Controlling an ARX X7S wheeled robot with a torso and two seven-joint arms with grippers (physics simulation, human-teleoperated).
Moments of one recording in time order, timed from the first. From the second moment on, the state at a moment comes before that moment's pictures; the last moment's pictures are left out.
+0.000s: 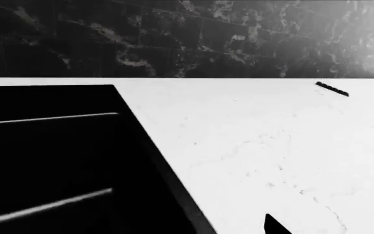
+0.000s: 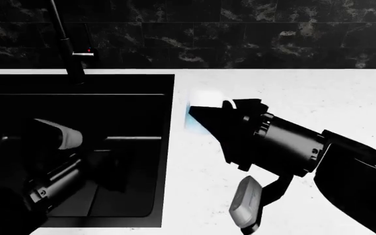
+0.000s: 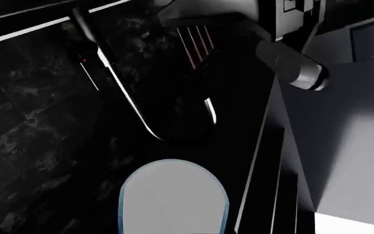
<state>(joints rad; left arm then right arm) -0.39 -0.61 -0.14 0.52 -1.16 -1.04 0.00 1.68 1.00 -1.89 -0.44 -1.17 0.28 0.21</state>
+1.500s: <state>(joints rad) -0.71 -0.72 0.03 0.36 -1.43 -1.20 0.25 1.59 1.04 -1.90 -0.55 -1.31 0.33 0.26</state>
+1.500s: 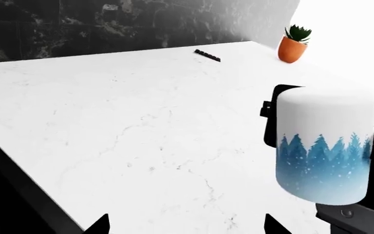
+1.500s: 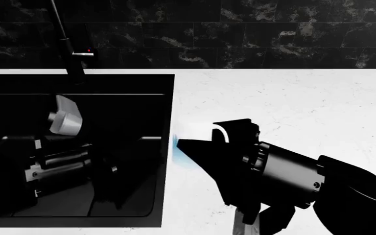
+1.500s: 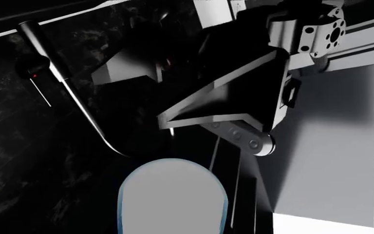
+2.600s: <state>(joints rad) -0.74 -0.65 0.16 0.40 -1.48 -1.22 0.30 1.57 1.01 -1.86 -0.54 -1.30 0.35 0.27</state>
